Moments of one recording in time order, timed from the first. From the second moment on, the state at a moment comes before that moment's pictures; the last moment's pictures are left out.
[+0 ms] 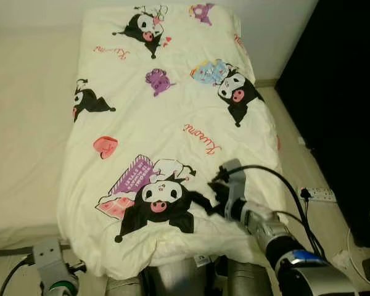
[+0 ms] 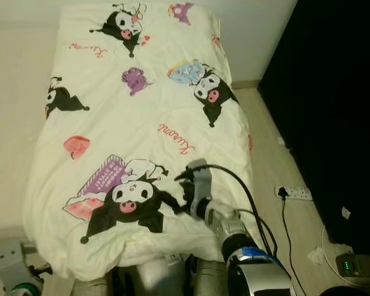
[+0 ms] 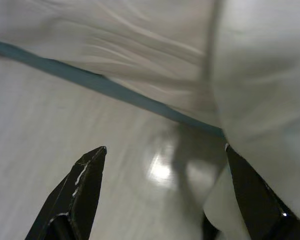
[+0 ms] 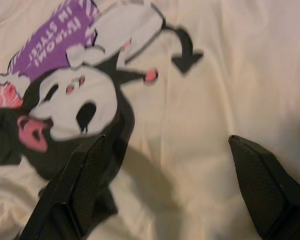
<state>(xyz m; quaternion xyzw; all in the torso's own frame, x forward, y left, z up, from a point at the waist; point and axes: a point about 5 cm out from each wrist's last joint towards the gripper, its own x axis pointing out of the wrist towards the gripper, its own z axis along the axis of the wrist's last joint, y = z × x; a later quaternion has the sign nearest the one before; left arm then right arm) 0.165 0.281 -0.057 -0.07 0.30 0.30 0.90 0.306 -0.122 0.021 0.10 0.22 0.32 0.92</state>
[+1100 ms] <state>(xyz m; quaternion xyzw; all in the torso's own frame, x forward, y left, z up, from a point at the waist) 0.113 0.288 -0.082 -0.01 0.44 0.34 0.83 0.288 -0.128 0.000 0.12 0.27 0.31 0.91</state>
